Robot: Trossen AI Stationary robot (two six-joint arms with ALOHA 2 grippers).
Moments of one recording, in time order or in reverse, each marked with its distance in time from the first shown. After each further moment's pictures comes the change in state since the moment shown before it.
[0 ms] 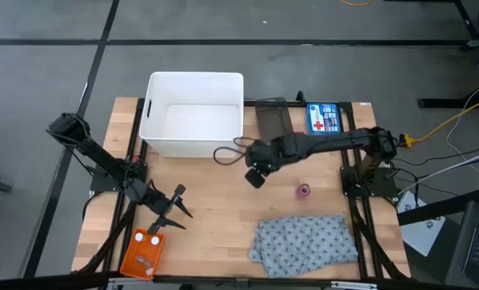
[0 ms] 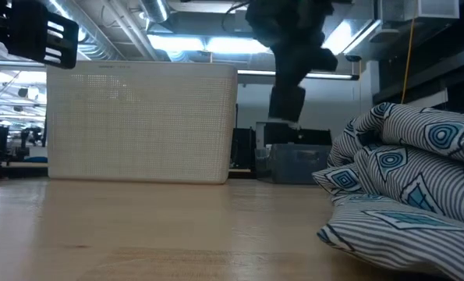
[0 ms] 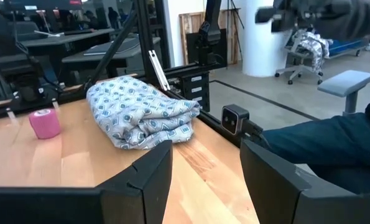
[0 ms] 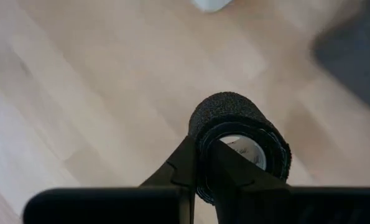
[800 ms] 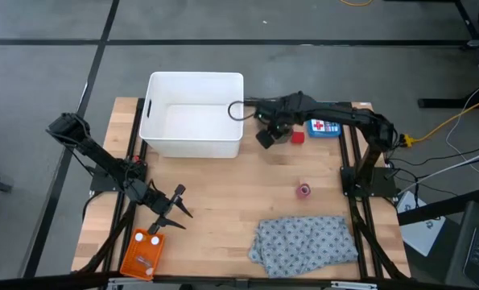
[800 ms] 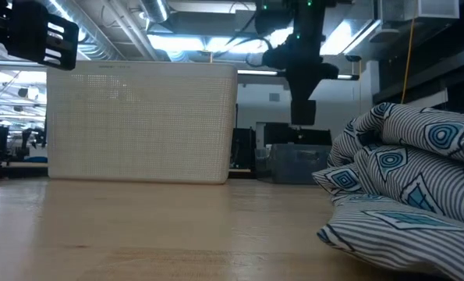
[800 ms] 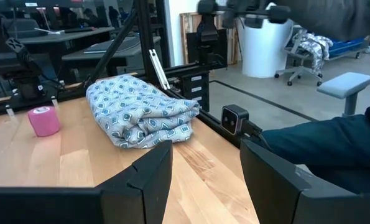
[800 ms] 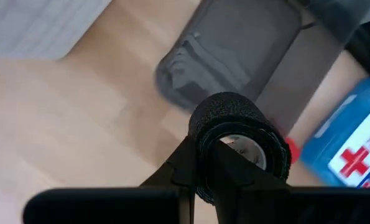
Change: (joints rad) left arm 0.000 0.000 0.000 -0.002 -0.001 -0.015; right arm -0.363 0.000 0.069 -0.188 0.043 -0.212
